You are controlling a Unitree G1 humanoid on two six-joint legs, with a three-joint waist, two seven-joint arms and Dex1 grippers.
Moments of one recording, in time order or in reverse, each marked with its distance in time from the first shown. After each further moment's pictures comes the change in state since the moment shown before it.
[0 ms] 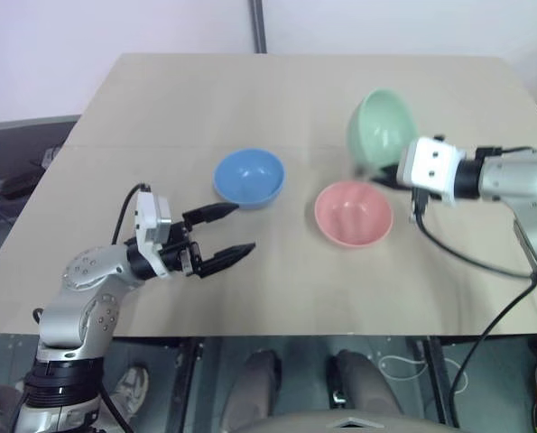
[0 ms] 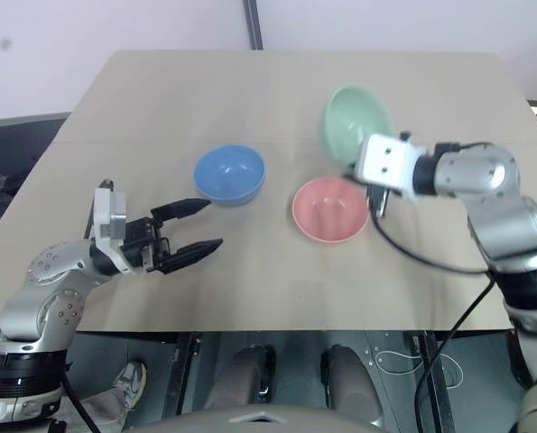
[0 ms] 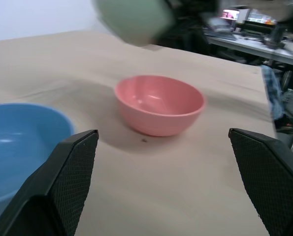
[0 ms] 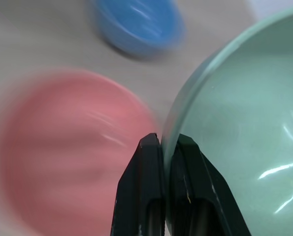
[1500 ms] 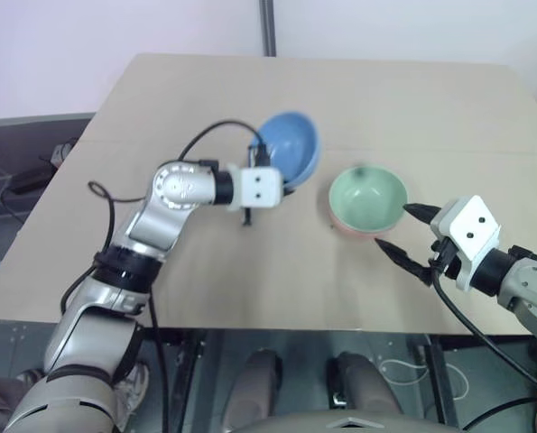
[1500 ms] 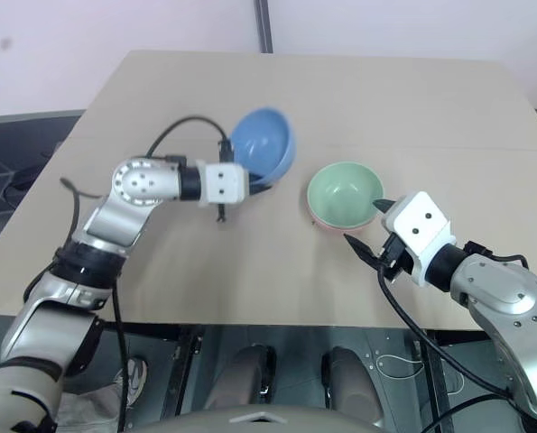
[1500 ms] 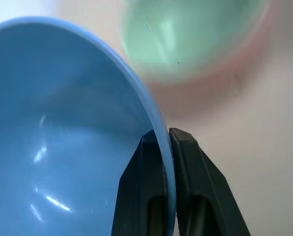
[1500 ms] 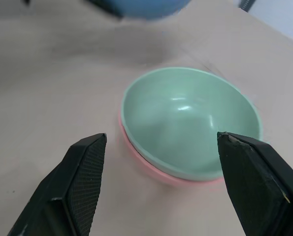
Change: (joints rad) left arm -0.667 -0.014 -0.488 0.256 0.624 -0.403 0.012; right arm 0.512 0.161 -0.361 -0.458 0.234 0.391 -0.514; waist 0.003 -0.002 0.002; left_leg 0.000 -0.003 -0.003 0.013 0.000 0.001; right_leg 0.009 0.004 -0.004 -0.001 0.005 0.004
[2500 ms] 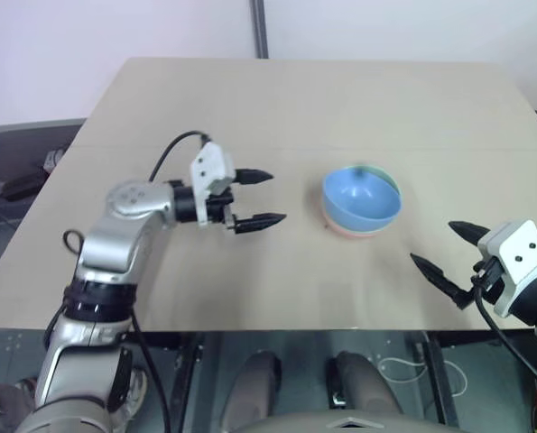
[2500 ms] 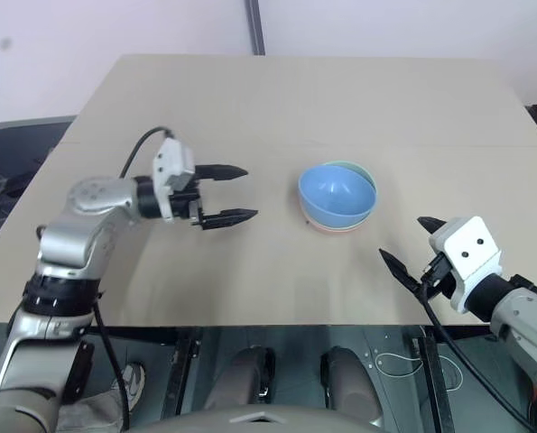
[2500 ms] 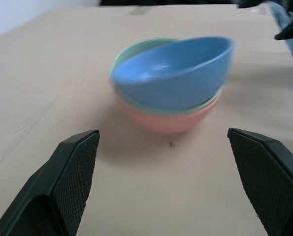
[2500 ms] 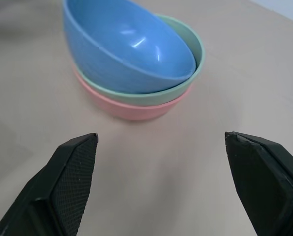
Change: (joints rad) left arm 0.351 0.024 0.322 -0.160 -0.420 0.485 -0.047; right arm 0.320 -0.055 -0.195 0.077 0.129 -0.233 -0.044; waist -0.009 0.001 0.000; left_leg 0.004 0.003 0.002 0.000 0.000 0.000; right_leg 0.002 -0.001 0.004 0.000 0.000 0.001
